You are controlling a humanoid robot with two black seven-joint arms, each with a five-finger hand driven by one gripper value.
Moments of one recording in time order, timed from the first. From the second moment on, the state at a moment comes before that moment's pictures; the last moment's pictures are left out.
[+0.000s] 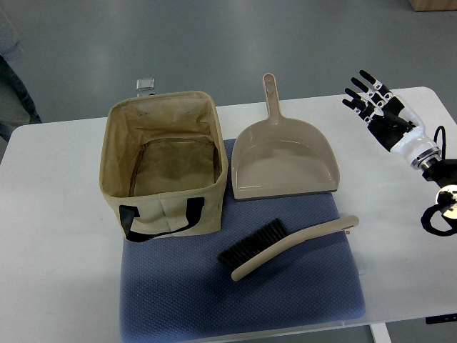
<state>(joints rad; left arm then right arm) 0.01 0.00 -0.15 -0.16 -0.06 -0.02 0.10 0.52 -0.42 0.88 0.85 -0.22 0.44 0.38</state>
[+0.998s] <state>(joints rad) 0.01 0.00 -0.15 -0.16 -0.06 -0.02 0.10 0.52 -0.43 0.88 0.84 -0.22 0.47 0.38</state>
